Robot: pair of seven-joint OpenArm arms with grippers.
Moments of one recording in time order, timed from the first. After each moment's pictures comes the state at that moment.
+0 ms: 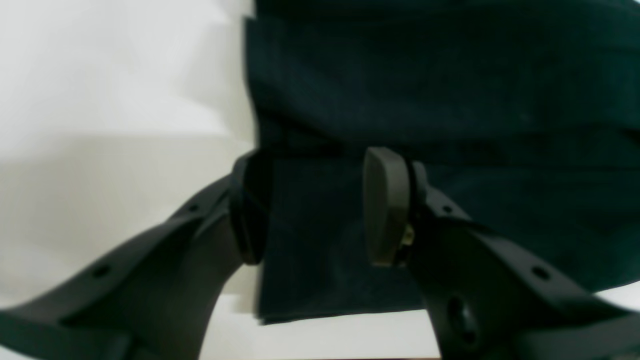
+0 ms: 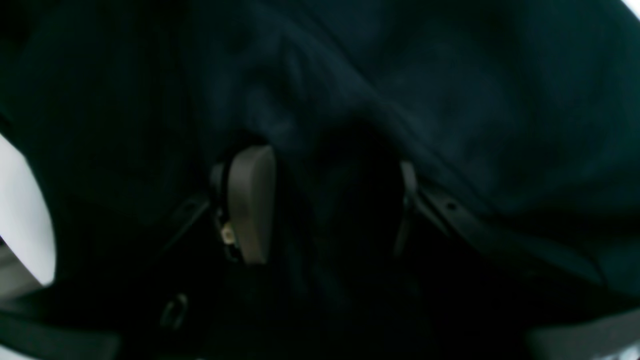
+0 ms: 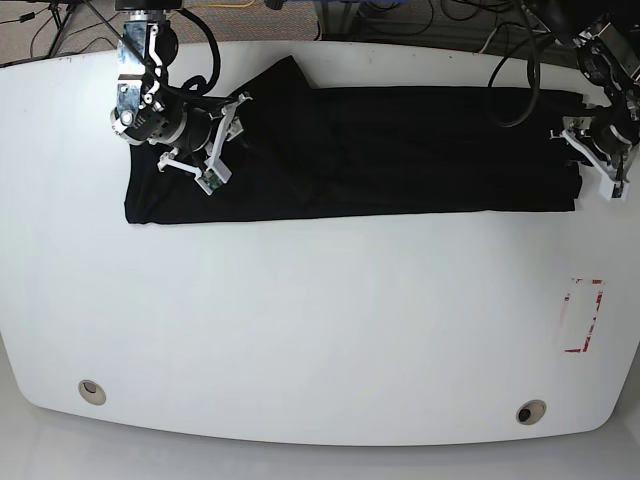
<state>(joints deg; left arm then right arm) 5.2 -13.0 -48.3 93.6 -28.2 -42.0 75.6 -12.6 11.1 7.9 96.1 20.1 40.6 -55.7</state>
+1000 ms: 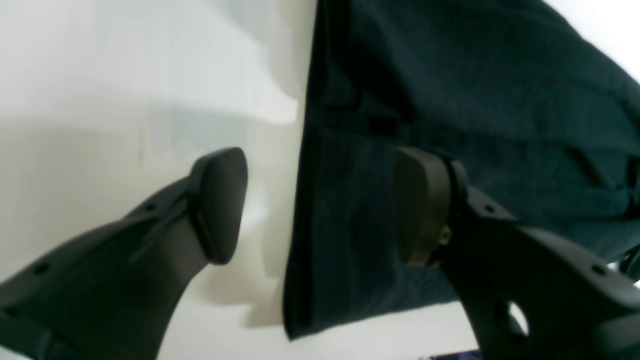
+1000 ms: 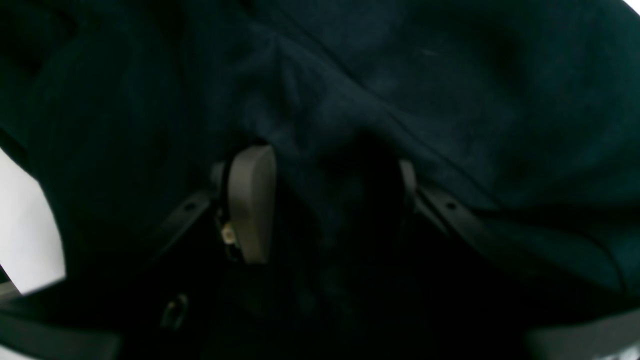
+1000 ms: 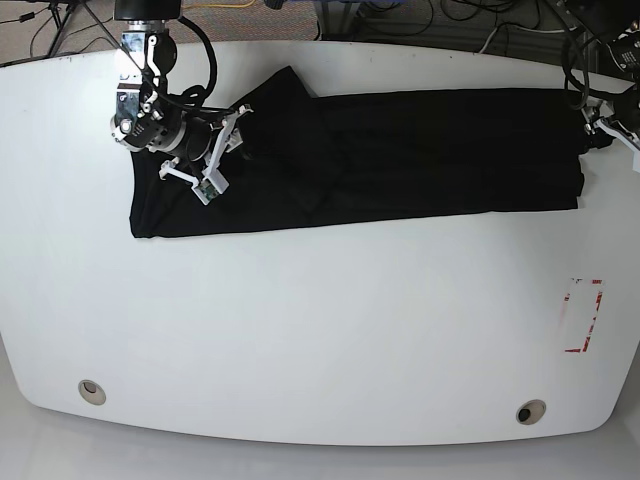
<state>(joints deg) 5.9 -22.5 -53.0 69.3 -45.8 -42.2 73.4 -11.4 11.2 7.5 93.1 20.7 40.4 -53.0</state>
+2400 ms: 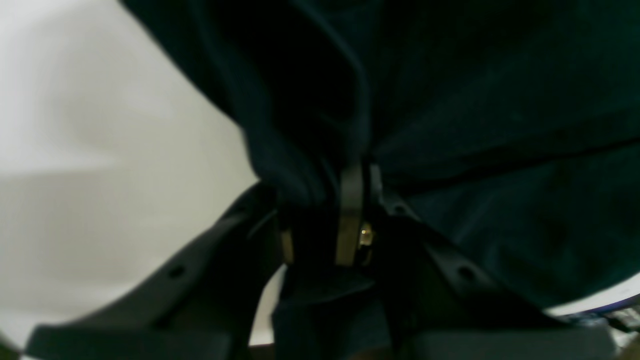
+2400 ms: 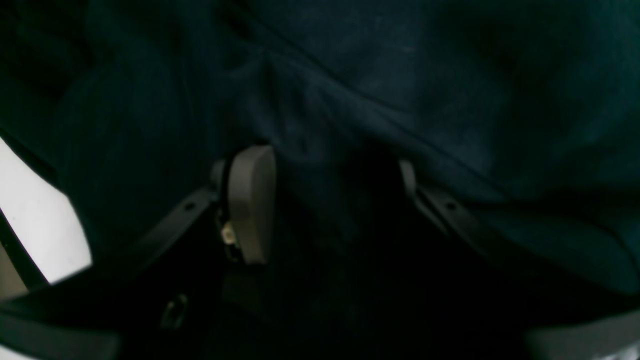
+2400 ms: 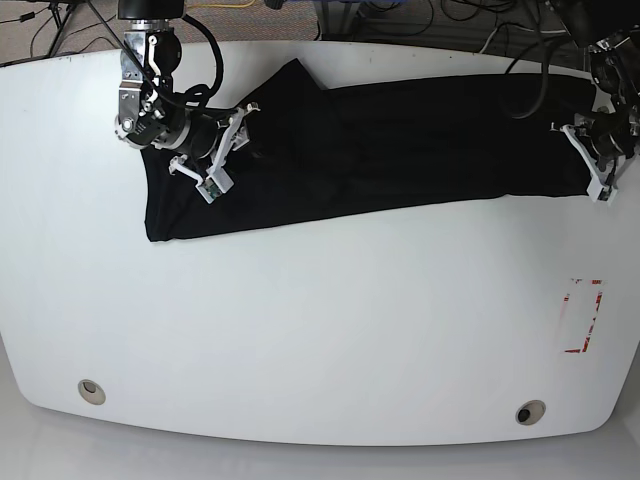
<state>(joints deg) 6.3 -21.5 -34.3 91.5 -26.3 -41.9 75.6 -11.5 10.5 7.6 92.5 26.1 40.2 -54.0</state>
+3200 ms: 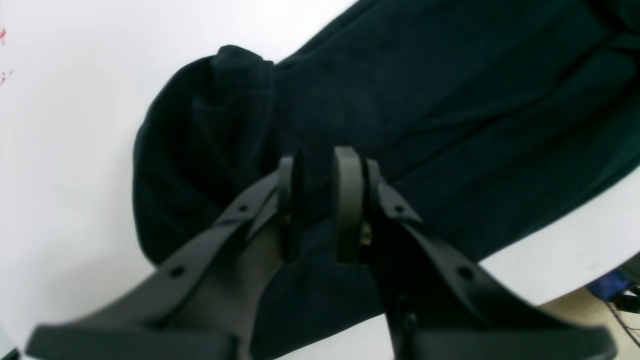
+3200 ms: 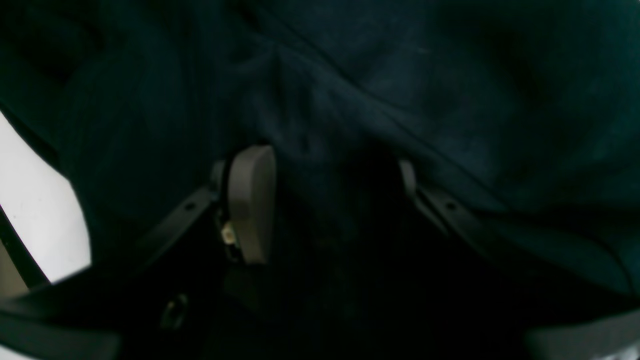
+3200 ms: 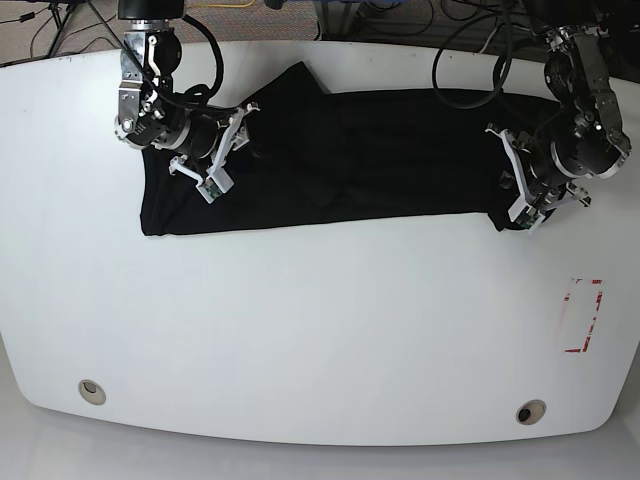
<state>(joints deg) 6.4 -16.6 -18.6 112.1 -27.2 -41.9 79.9 -11.5 10.4 7.5 92.5 26.2 40.4 -54.3</state>
